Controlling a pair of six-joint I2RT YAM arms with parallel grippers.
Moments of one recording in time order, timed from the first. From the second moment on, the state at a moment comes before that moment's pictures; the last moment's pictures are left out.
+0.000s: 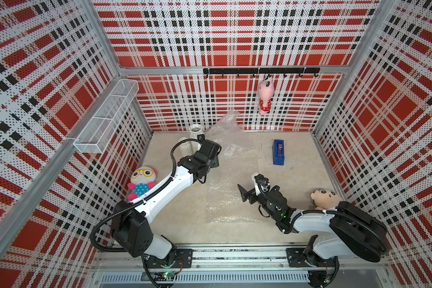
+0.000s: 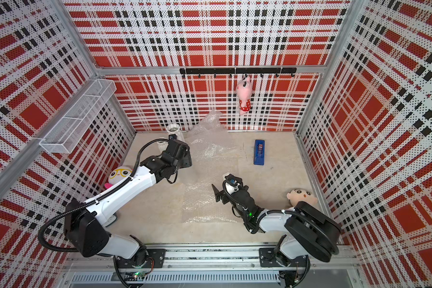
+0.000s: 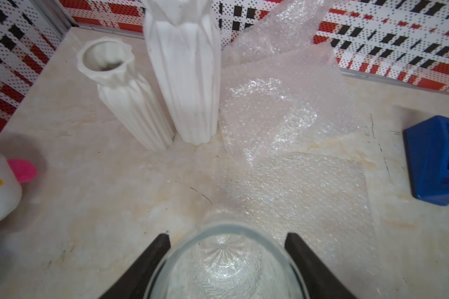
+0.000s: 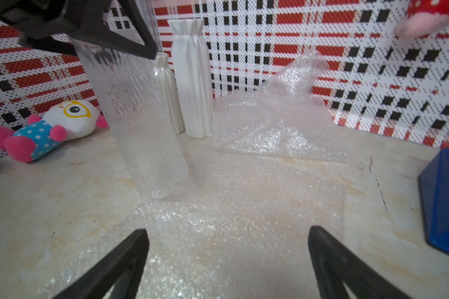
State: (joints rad) left arm -0.61 1.48 1.29 -0.61 -0.44 -0.59; right arm 0.87 1.46 0.36 1.02 0.27 0.03
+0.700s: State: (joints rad) left arm -0.77 1.43 1.28 -0.54 -0.30 -0.65; right arm 0.87 1.65 0.48 1.16 0.06 -0.11
